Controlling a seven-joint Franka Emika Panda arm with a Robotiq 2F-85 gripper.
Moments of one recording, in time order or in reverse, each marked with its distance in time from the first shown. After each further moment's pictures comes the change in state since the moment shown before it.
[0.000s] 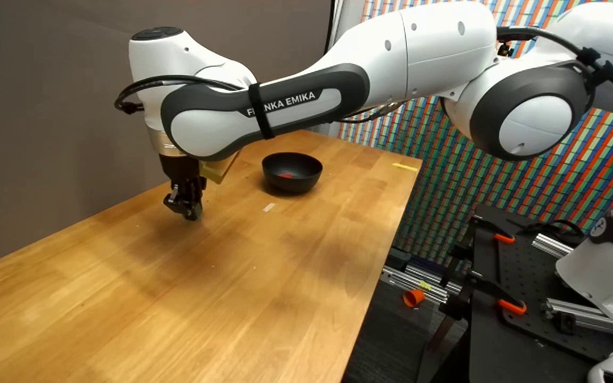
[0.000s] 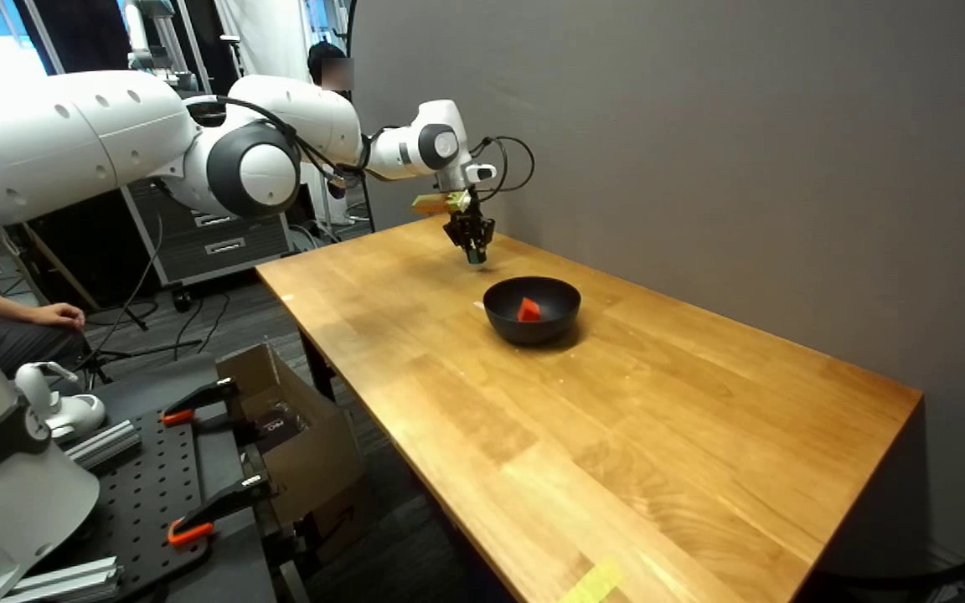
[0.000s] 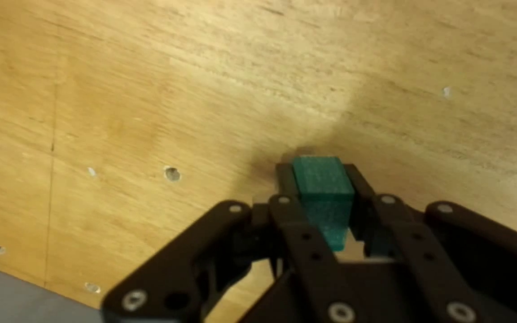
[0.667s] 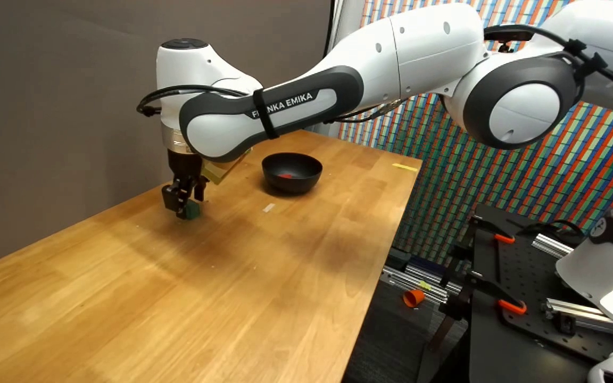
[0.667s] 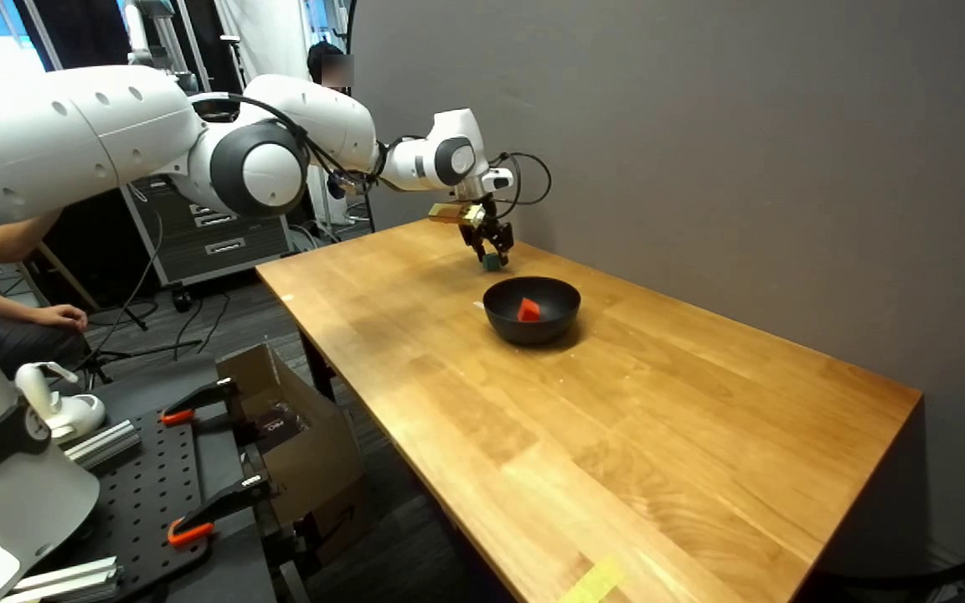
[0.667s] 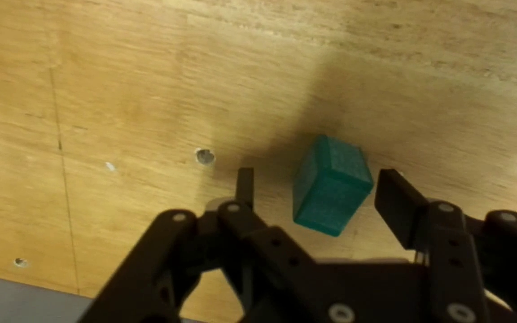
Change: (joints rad) arm -0.065 -0.014 0.029 -0.089 0.024 0.200 0.066
